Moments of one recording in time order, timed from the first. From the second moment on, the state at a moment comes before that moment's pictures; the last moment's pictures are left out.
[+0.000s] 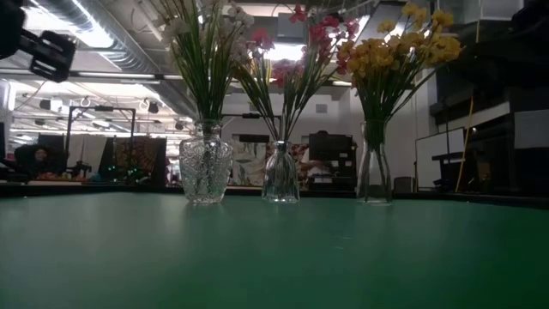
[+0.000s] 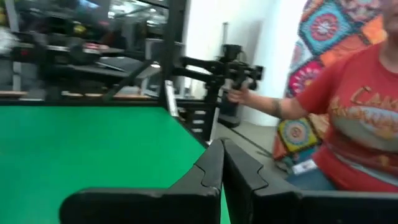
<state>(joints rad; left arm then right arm) -0.79 0.01 0.01 0.05 -0.30 -0.16 0.46 0.00 0.01 0.08 0.44 0.02</state>
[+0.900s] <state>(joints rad) -0.19 0.00 0.01 0.05 0.18 -0.13 0.46 0.01 0.01 0.07 0.36 0.05</state>
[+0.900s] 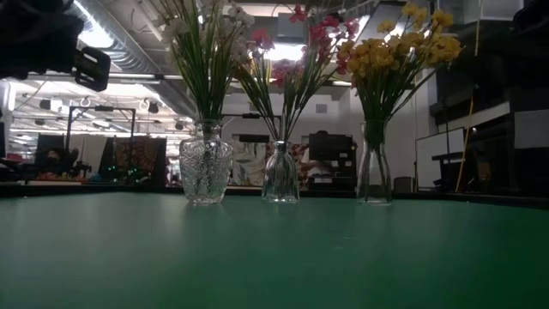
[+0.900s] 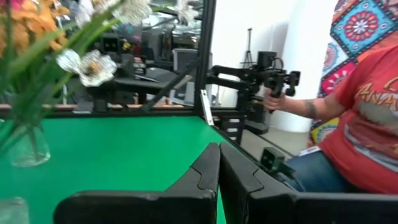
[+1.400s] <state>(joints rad) -0.19 0.00 0.01 0.06 0.12 -0.21 0.46 0.01 0.01 0.04 0.08 0.05</state>
